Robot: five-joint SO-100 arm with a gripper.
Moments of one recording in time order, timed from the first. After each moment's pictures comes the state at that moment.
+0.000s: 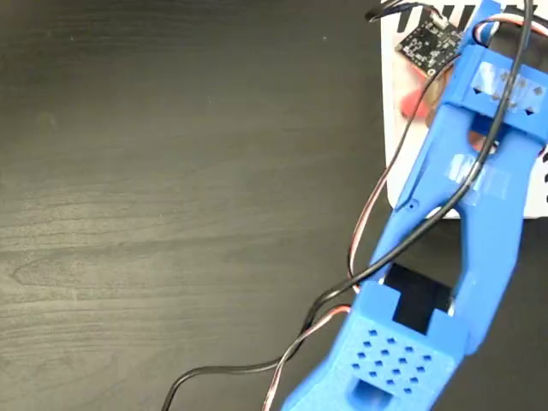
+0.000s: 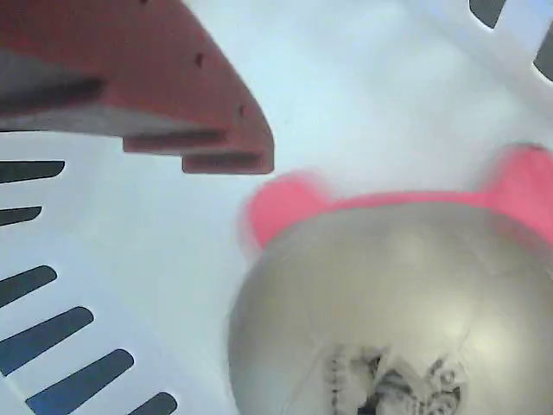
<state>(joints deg) 34.5 53.7 48.5 92.5 19.2</state>
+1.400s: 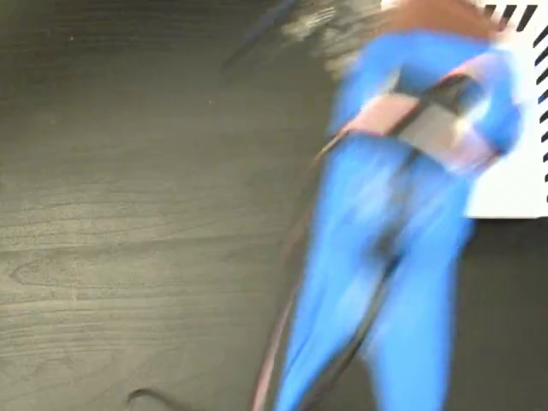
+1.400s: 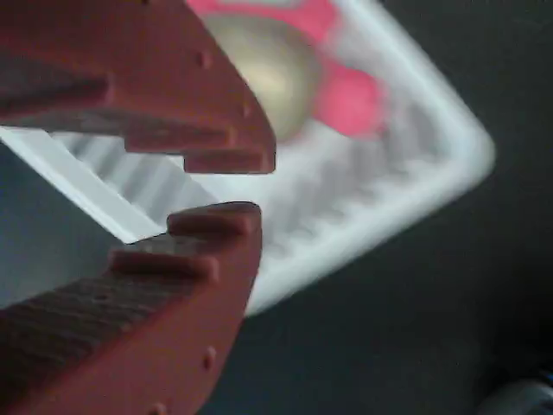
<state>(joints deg) 19.5 102.2 80.6 72.3 14.8</state>
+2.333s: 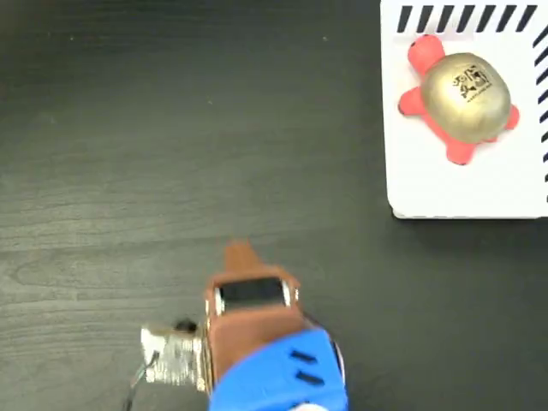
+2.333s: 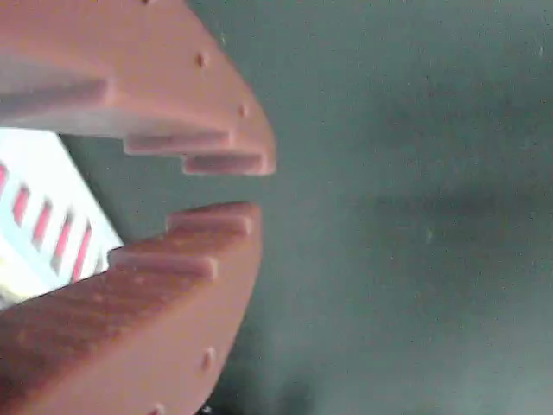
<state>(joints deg) -4.2 184.5 164.3 68.6 3.8</state>
